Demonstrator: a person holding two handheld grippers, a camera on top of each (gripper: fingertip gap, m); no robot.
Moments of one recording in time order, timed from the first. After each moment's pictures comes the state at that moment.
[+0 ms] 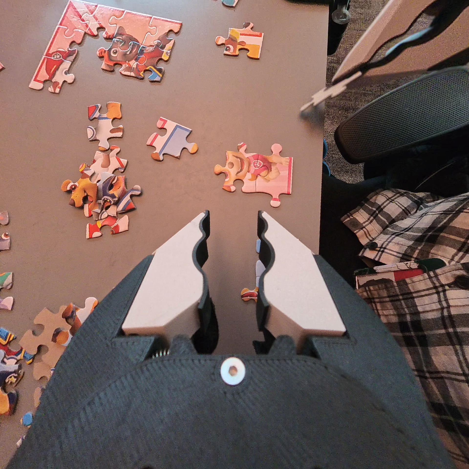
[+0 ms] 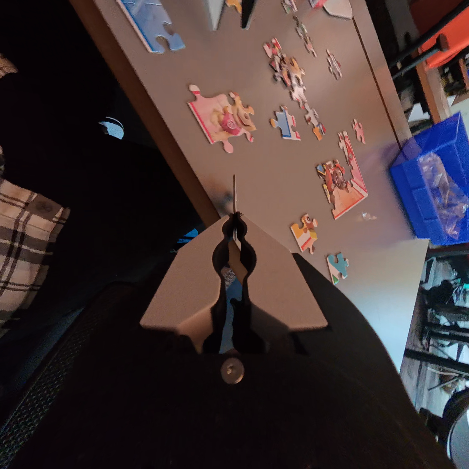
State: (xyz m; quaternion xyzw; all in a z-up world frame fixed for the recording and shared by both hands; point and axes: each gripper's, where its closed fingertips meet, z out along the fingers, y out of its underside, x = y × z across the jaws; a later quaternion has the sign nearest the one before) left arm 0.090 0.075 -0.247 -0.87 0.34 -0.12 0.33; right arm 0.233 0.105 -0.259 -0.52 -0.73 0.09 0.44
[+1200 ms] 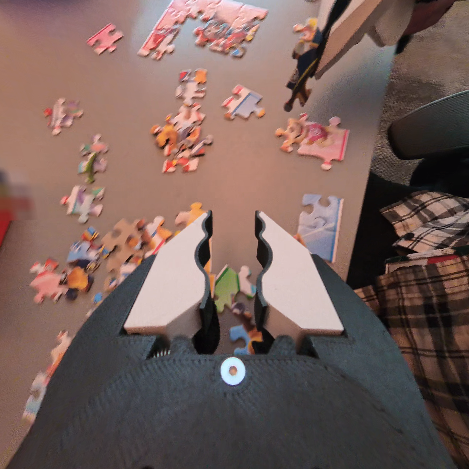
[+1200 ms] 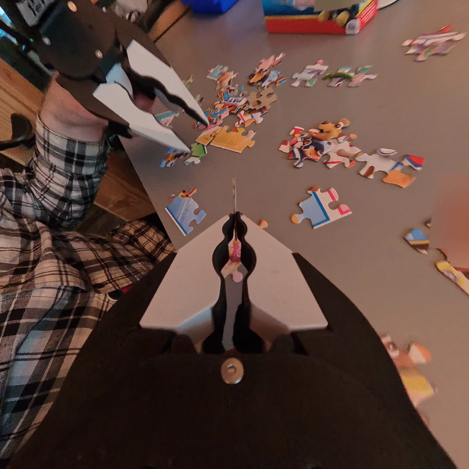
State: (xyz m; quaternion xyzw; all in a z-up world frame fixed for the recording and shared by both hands) left arm 0.017 0.054 -0.225 -0.89 0.26 -0.06 0.37; right arm 0.126 0.116 -0.217 -0.63 -0.58 0.48 0.18
